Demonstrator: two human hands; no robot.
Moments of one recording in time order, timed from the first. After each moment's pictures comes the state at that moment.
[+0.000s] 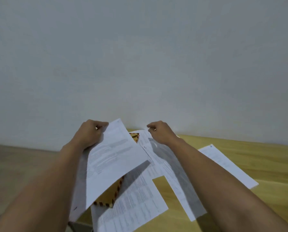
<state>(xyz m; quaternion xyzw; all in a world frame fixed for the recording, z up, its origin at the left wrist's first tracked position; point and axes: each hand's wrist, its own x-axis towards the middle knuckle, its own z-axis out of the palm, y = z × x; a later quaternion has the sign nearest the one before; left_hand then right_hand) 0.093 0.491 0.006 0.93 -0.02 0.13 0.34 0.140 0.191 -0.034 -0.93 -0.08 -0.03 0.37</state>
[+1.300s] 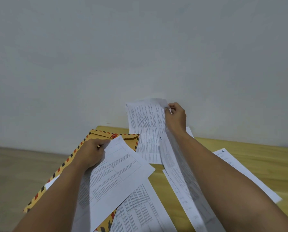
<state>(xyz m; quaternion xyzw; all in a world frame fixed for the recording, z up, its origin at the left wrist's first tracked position) 0.132 0.490 -0.079 0.93 -0.01 0.07 0.36 0.216 0.179 -0.029 -0.78 0.06 -0.27 0.56</state>
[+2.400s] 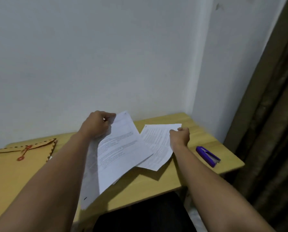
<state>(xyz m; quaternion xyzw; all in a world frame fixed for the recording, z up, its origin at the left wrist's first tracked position) 0.036 0.170 0.034 0.91 -0.28 0.08 0.30 -0.072 -0.114 -0.067 -0.59 0.45 -0.31 0.60</state>
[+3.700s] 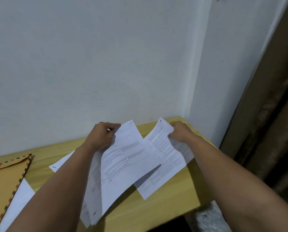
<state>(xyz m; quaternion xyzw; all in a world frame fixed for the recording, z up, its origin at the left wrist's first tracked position) 0.090 0.096 -0.015 0.87 -0.29 0.01 0.40 -0.027 -0.213 -0.042 -0.92 0.25 -0.05 0.31</state>
